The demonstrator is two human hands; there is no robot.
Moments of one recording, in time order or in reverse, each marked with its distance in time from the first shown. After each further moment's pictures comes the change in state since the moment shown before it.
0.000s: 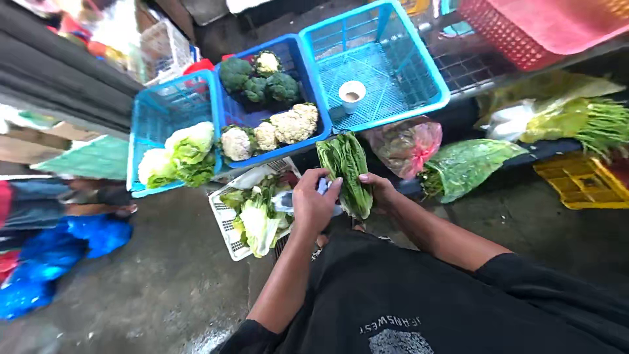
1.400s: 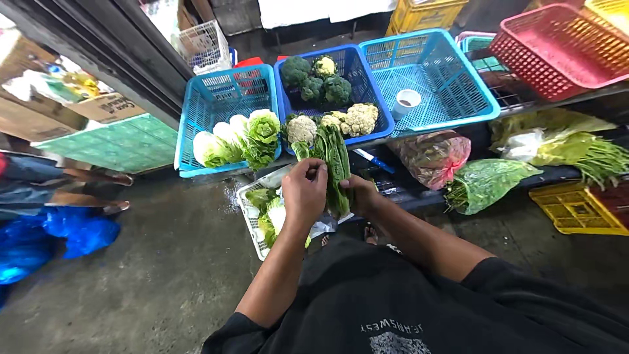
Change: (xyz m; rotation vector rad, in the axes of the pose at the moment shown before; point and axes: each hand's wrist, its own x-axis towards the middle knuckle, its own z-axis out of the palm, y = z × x) left_hand -0.014 -0.070 -0.198 -0.088 0.156 0.010; right_hand 0.083 0.108 0.193 -0.119 -0.141 -0.081
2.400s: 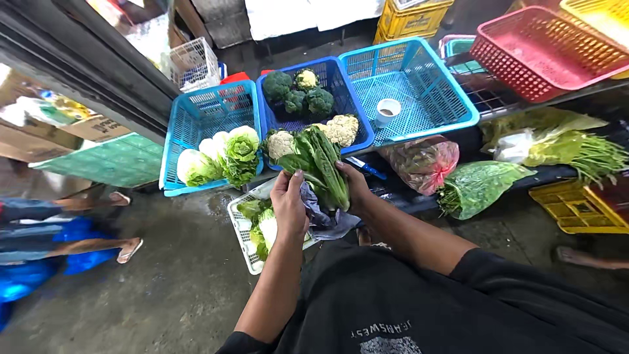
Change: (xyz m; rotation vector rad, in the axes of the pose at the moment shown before) left_hand 0.013 0.007 0.060 -0.811 0.157 -0.232; right_hand 0.010 -0.048 -0.030 0.081 0.245 -0.009
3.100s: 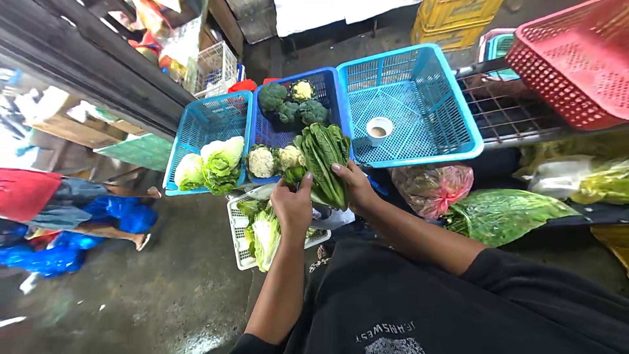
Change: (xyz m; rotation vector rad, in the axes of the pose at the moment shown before) left_hand 0.008 -0.030 0.141 0.726 0.259 0.203; right_hand 0.021 -0.103 -0.100 -0.199 -0.091 -0.123
